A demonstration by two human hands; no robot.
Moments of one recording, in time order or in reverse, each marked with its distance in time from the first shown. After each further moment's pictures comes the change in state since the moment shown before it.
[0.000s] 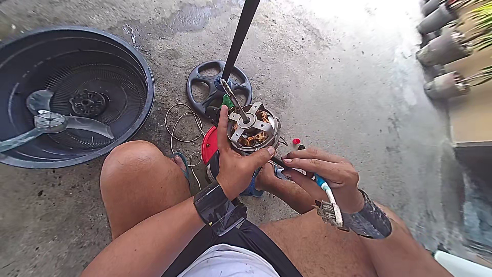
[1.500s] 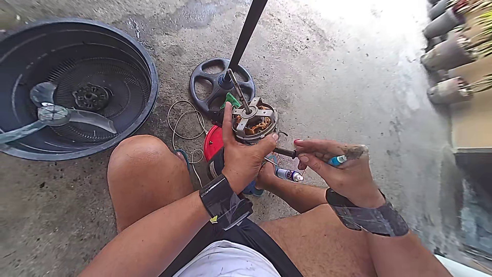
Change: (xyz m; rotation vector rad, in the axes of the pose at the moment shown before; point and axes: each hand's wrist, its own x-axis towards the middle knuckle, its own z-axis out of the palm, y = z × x) left_hand 0.007 0.008 0.011 0.056 0.139 -0.154; right_hand 0.005 0.001 -0.015 0.250 0.032 0.367
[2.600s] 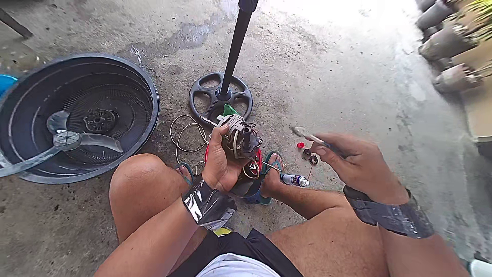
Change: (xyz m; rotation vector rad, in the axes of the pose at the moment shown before) left_hand 0.024 0.023 -0.018 -0.306 0.086 -0.592; right_hand -0.001 0.001 -0.042 -0.449 0.071 -0.032
